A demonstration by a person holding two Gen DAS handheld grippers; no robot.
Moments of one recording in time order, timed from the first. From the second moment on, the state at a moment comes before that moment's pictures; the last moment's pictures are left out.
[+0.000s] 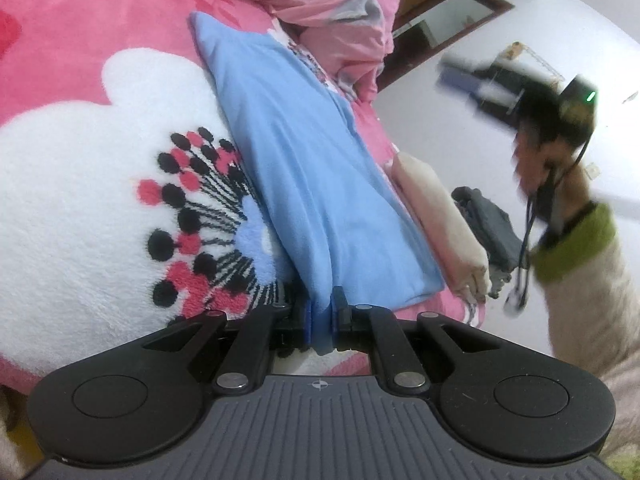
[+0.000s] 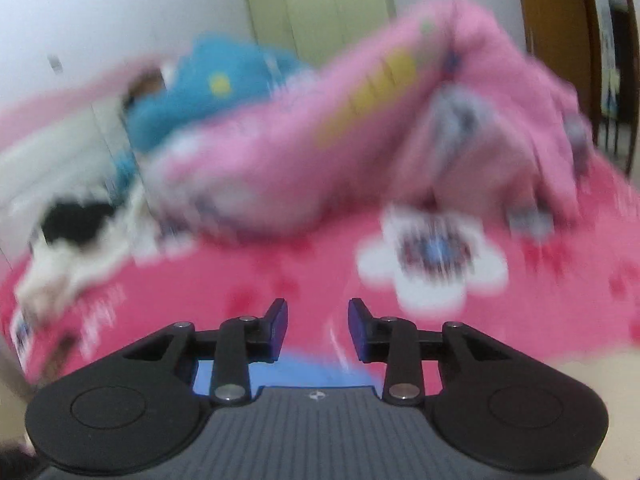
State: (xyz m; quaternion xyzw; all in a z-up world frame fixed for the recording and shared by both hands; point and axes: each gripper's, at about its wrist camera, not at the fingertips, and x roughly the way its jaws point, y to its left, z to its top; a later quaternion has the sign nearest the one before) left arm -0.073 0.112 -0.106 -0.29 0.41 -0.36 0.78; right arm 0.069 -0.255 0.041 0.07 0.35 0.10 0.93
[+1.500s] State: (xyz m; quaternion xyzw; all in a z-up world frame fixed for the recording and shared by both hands) left arm -0.047 0.079 -0.084 -0.24 0.46 -0.30 0.80; right arm -0.126 -0.276 -0.020 0.03 0.31 0.15 0.94
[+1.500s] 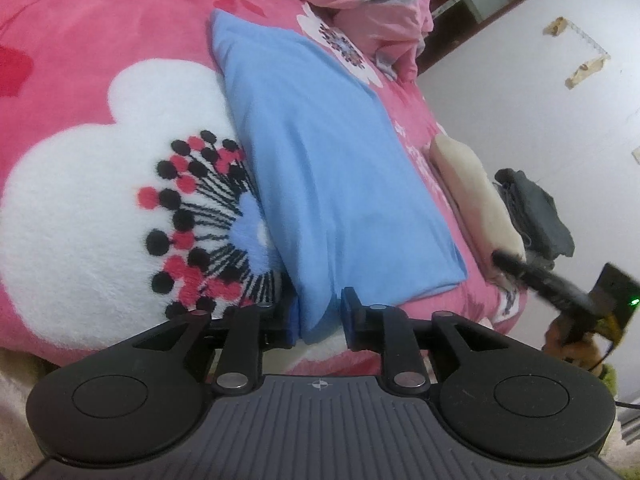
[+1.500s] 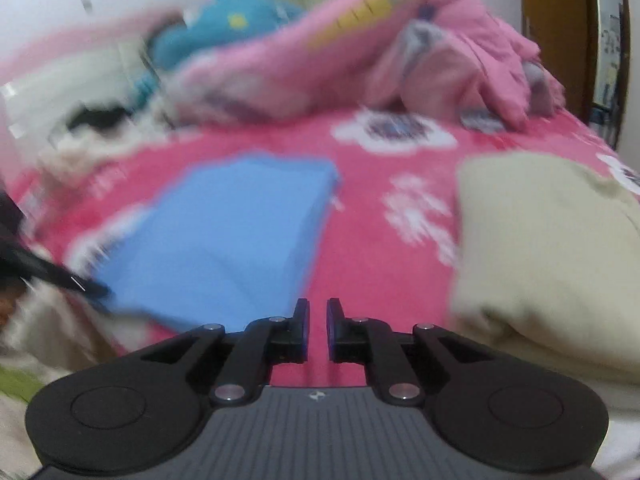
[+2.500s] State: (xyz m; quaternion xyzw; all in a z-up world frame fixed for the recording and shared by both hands) left arm -0.015 0.110 -0.053 -0.25 0.40 -0.23 0.85; right arm -0.034 -0.273 -0.039 0.23 0.33 0.13 0.90
